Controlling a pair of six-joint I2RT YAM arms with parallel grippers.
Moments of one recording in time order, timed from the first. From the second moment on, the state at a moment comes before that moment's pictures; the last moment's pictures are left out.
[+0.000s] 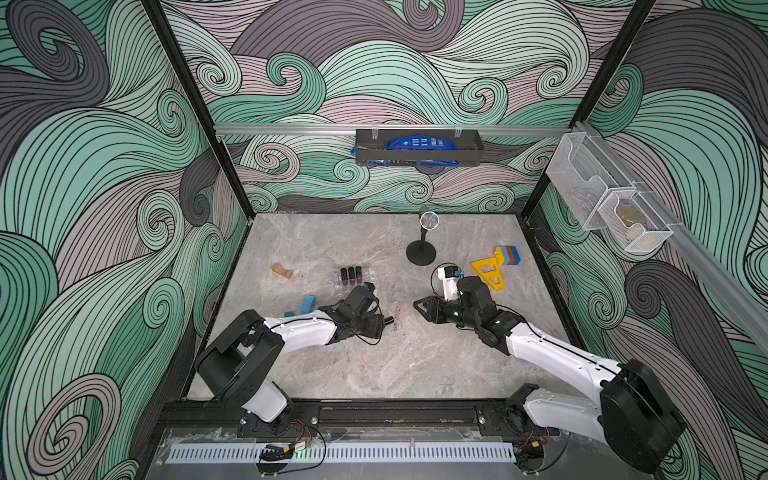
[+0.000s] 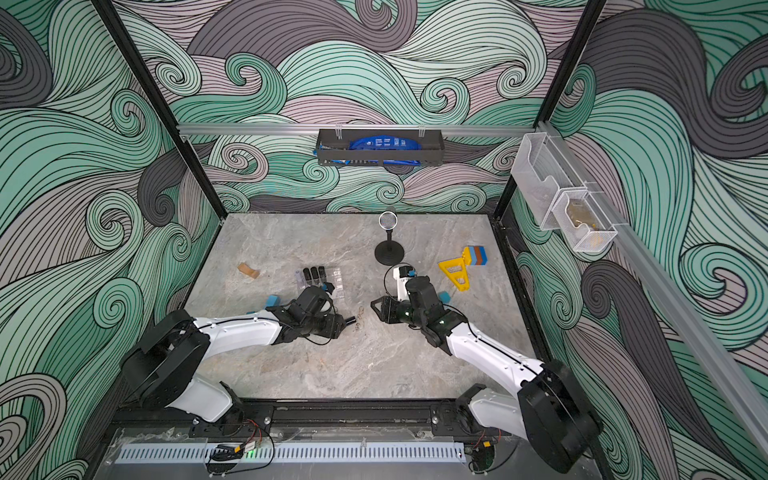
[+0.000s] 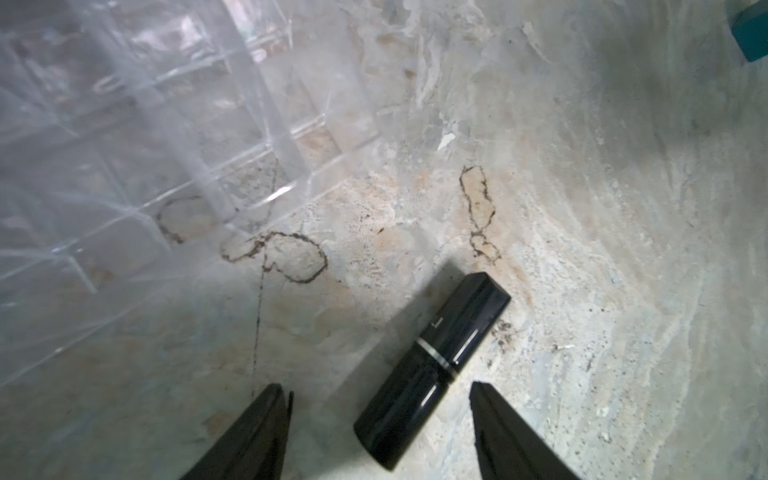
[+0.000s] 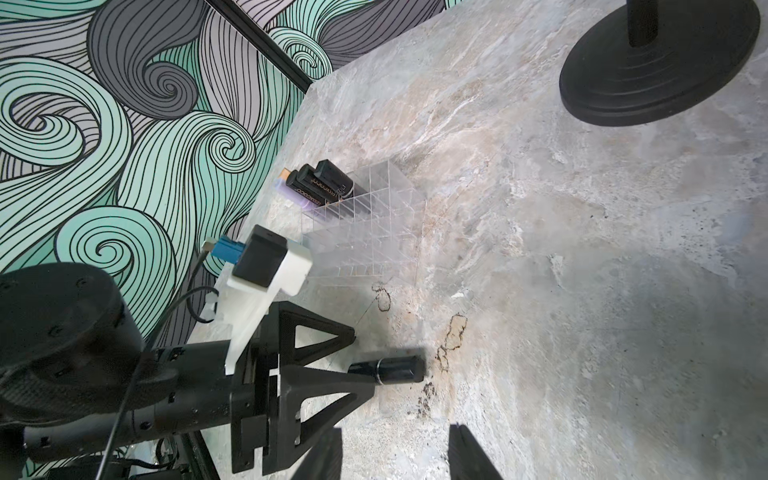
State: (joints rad) left arm -0.72 1.55 0.68 -0.09 0.06 -0.41; right arm 0.57 1.18 0.57 0.00 -0.31 0.61
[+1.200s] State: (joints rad) left arm -0.88 1.66 0.84 -0.30 -0.09 -0.33; right arm 0.56 1.18 0.53 0.03 -0.33 0.63
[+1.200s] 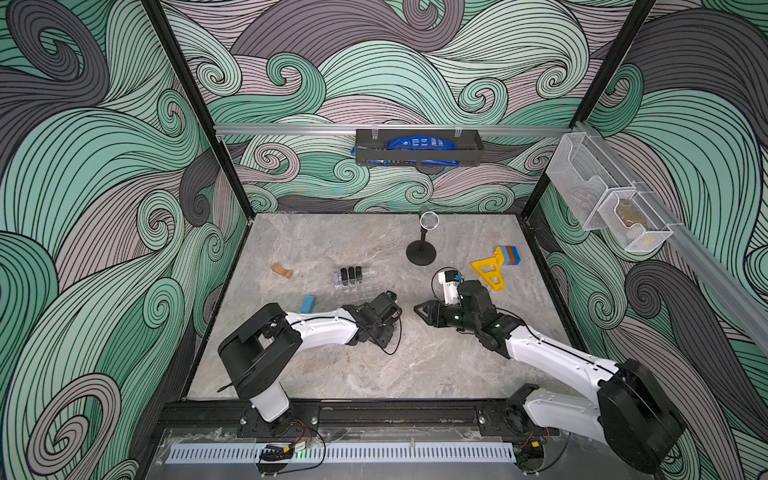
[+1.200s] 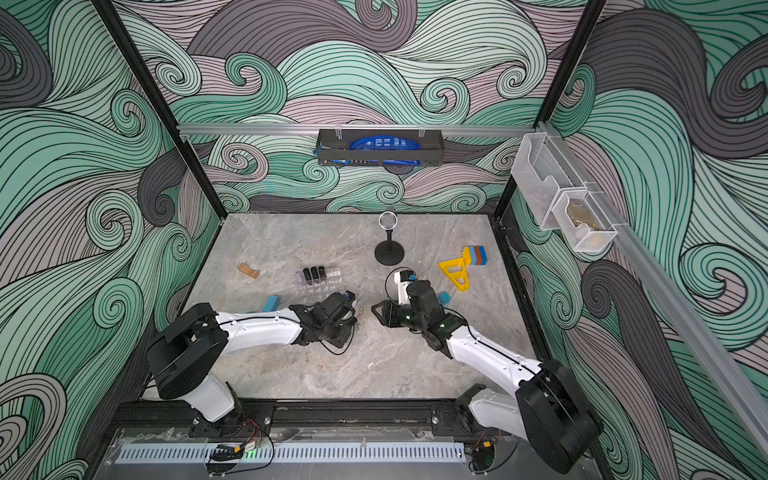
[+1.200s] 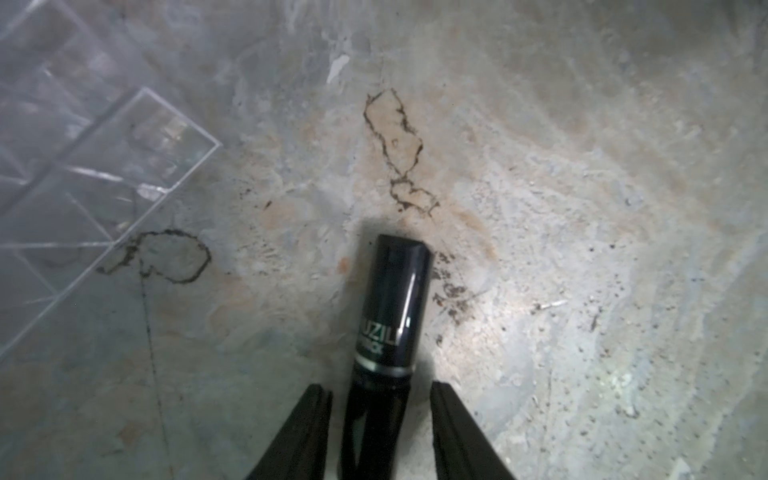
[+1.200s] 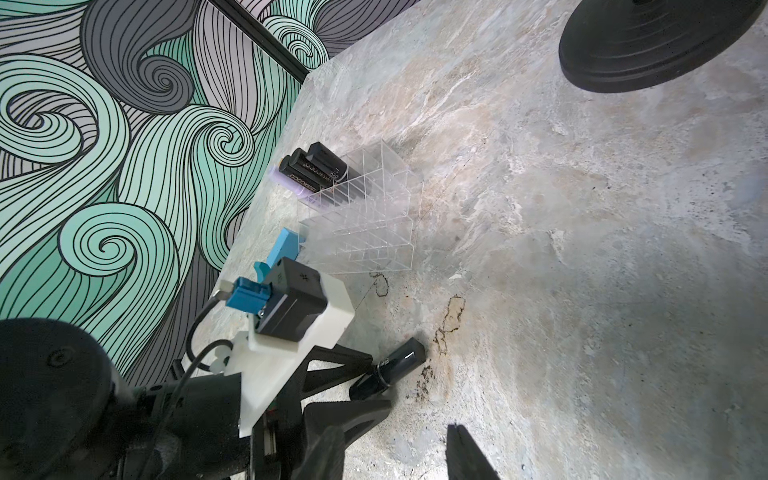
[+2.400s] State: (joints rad) left arm -0.97 1.51 0.83 -0.39 -0.18 -0.23; right arm 0.53 1.11 0.51 -0.04 -0.46 0.70
